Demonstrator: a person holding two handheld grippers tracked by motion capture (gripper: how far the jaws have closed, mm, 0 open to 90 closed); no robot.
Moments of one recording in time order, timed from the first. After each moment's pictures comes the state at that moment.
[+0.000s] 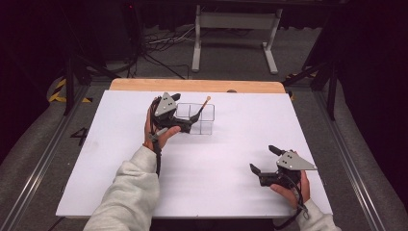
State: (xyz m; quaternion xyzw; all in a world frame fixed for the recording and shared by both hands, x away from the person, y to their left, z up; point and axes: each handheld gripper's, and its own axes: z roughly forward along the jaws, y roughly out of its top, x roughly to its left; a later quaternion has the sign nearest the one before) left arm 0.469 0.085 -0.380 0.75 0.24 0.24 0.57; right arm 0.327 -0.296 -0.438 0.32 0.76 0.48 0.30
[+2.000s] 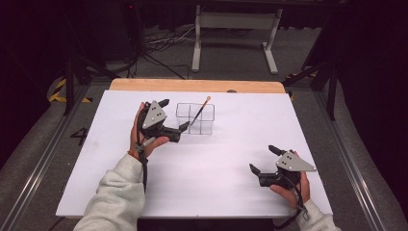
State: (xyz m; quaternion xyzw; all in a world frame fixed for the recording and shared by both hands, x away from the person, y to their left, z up) left arm 0.434 0.114 -0.378 0.76 0.23 0.29 0.54; right arm 0.324 -0.294 -0.436 0.31 0.77 0.47 0.31
